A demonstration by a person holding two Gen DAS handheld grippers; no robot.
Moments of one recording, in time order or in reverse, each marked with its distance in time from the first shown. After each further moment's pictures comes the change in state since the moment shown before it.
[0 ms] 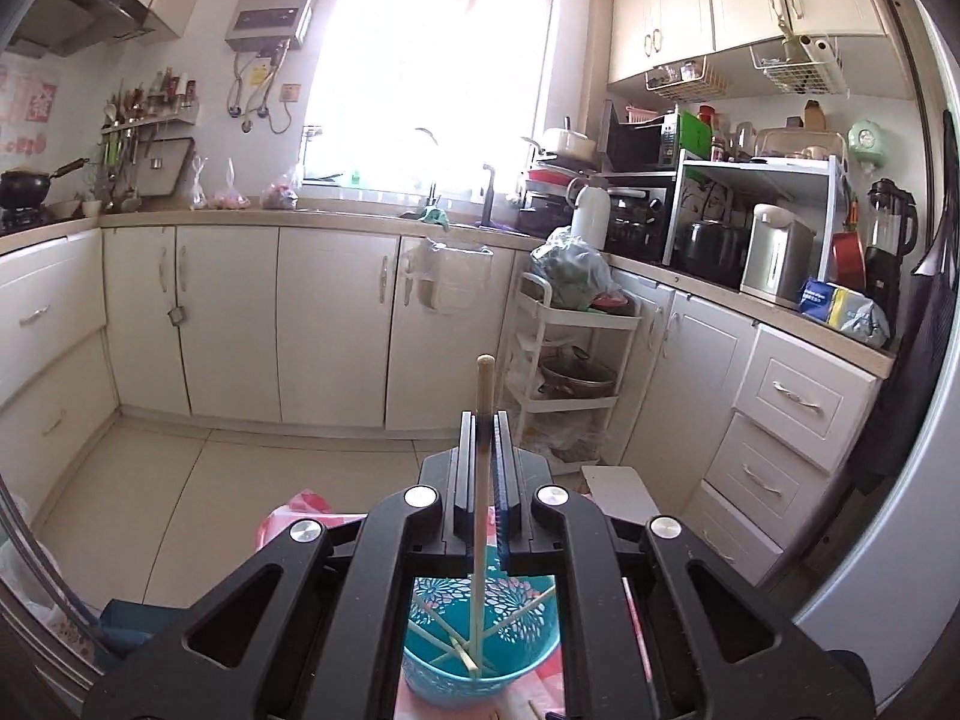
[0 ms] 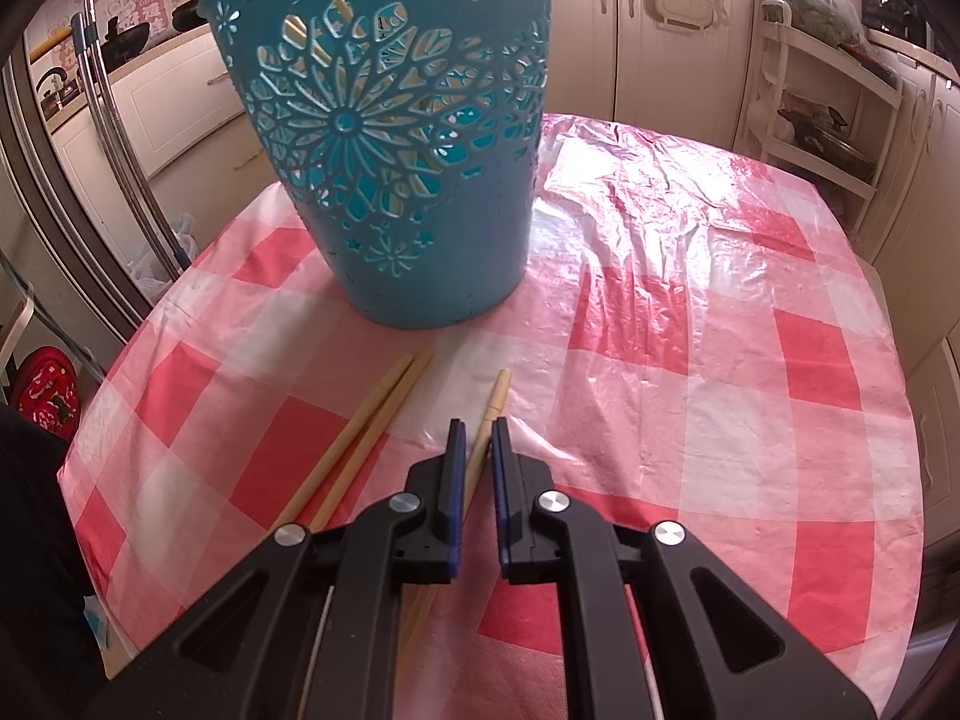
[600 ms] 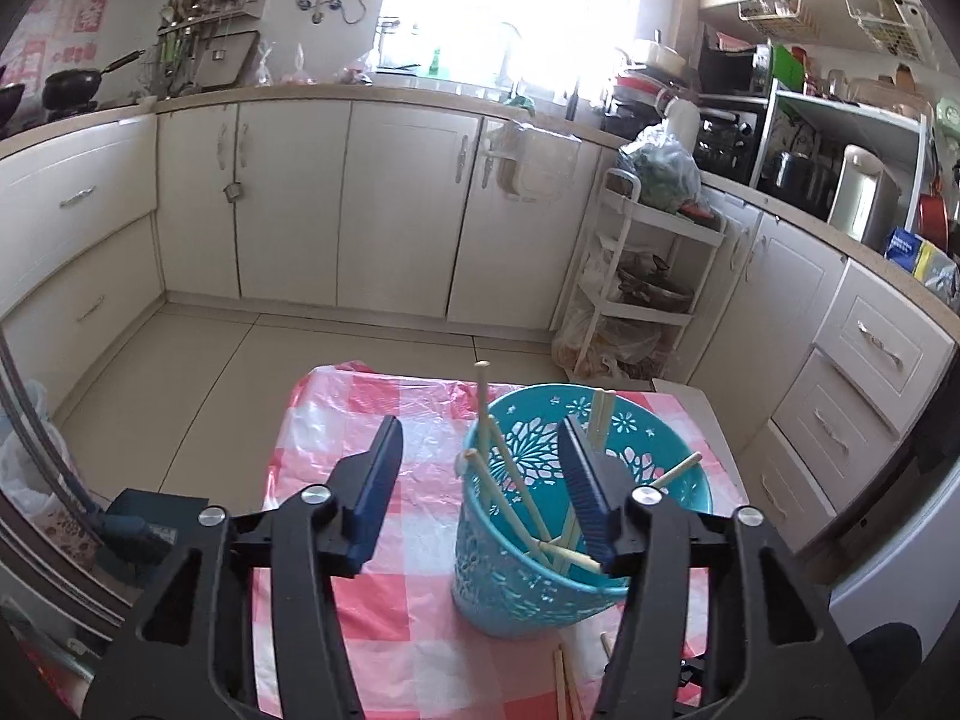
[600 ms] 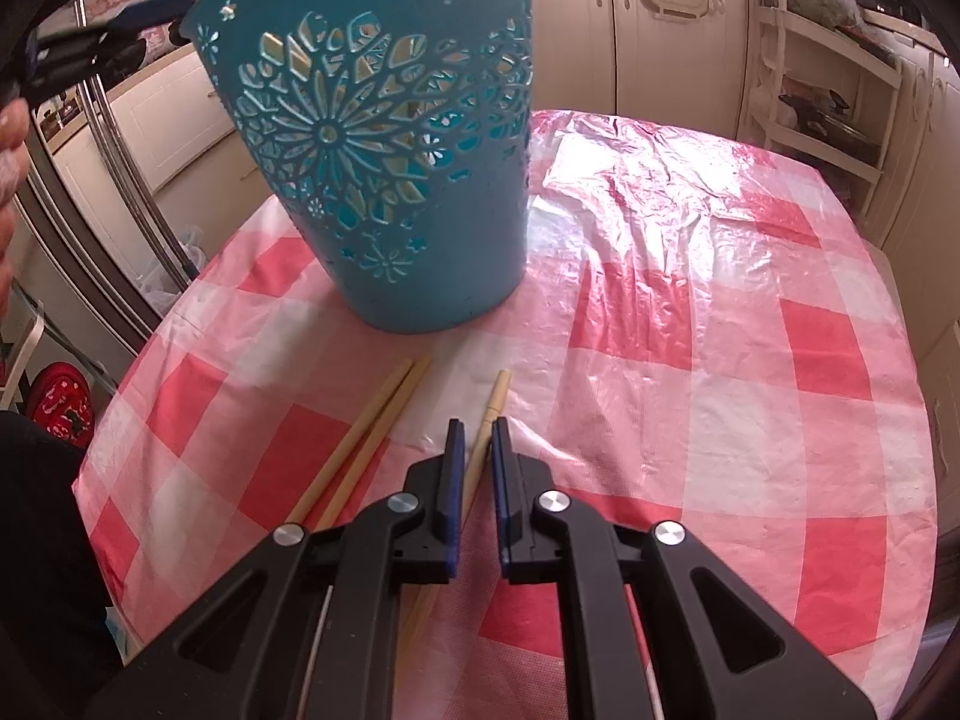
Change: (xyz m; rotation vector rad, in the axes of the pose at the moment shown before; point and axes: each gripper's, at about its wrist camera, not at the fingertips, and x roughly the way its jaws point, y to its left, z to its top) left arm 0.052 0.052 -0.108 -0.129 0.197 0.146; right arm 0.001 -0.012 0.001 0.057 0.005 0.062
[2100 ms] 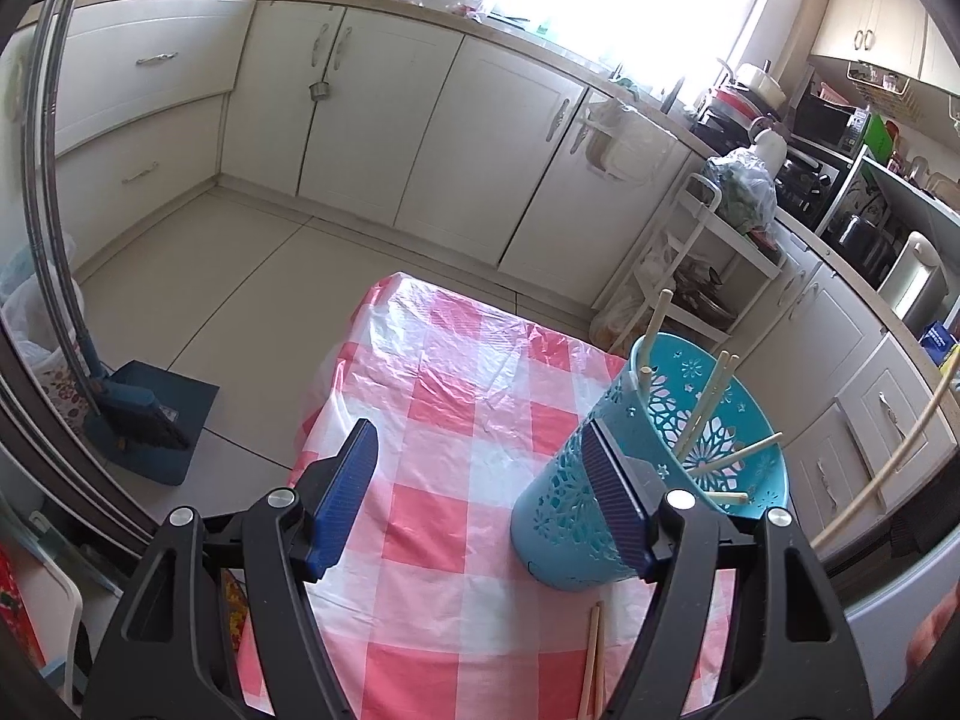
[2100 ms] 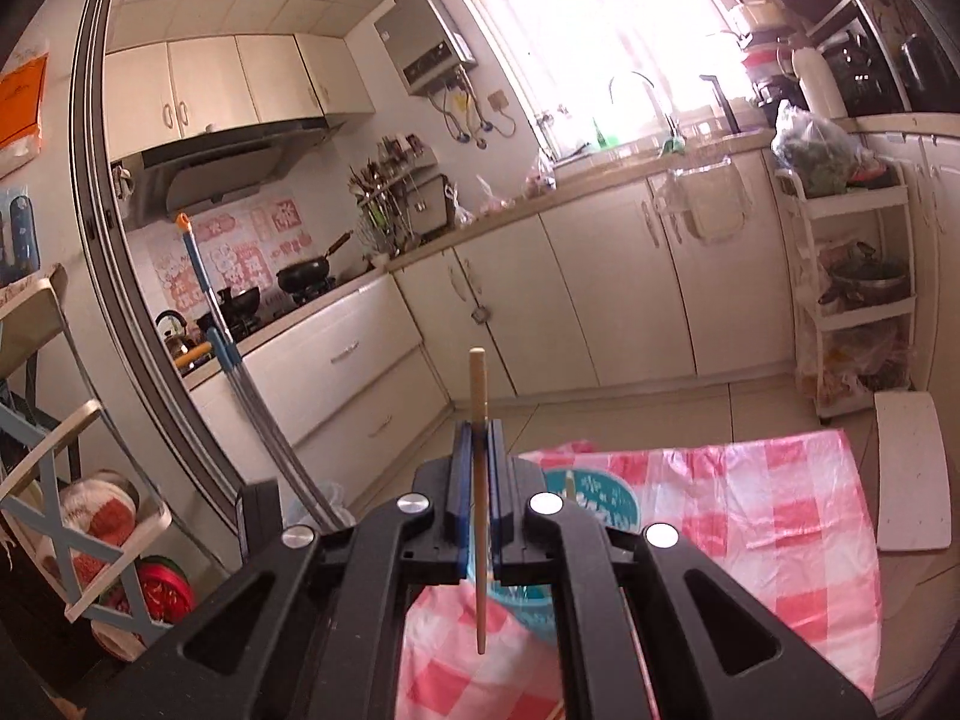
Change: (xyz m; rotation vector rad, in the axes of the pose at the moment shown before) left arm 0.013 0.069 -0.038 -0.246 0.117 0.047; right arm -0.190 0.024 0.139 0.084 -0.597 0.246
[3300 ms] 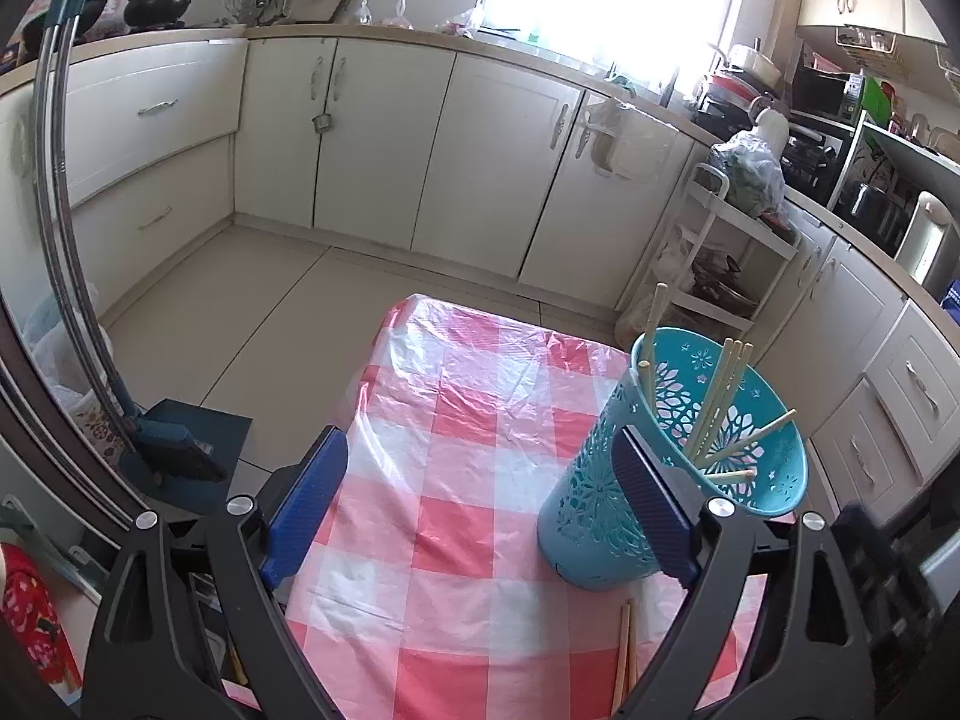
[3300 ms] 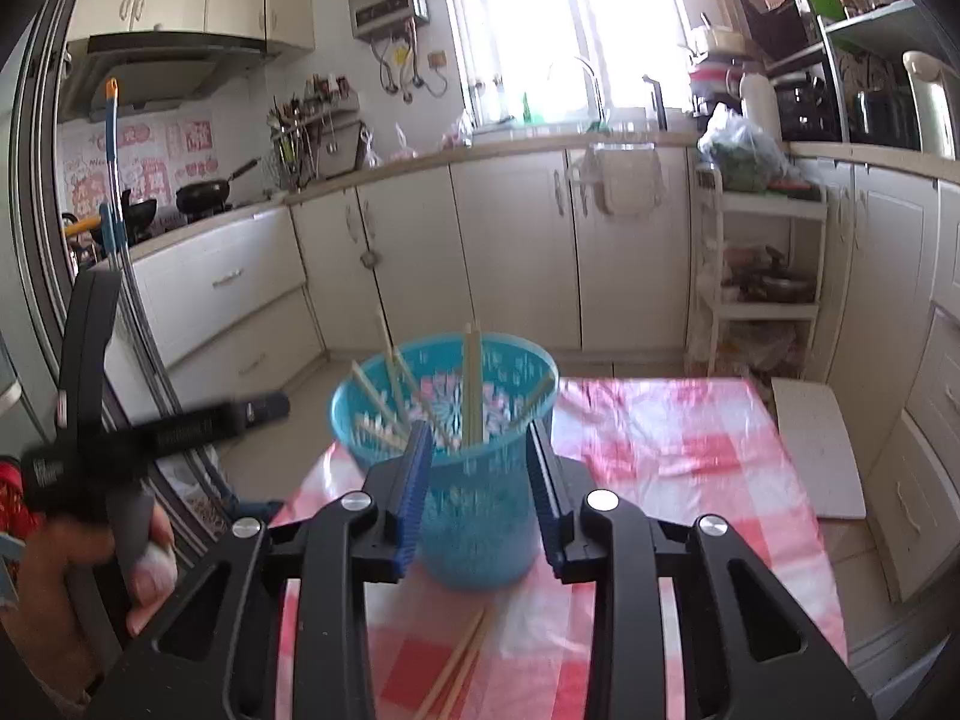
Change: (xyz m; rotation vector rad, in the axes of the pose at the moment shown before) left arm -0.015 -0.010 0.001 0.088 -0.034 0.079; right arm 0.021 -0.004 -0.139 -0.119 0.215 -0.309
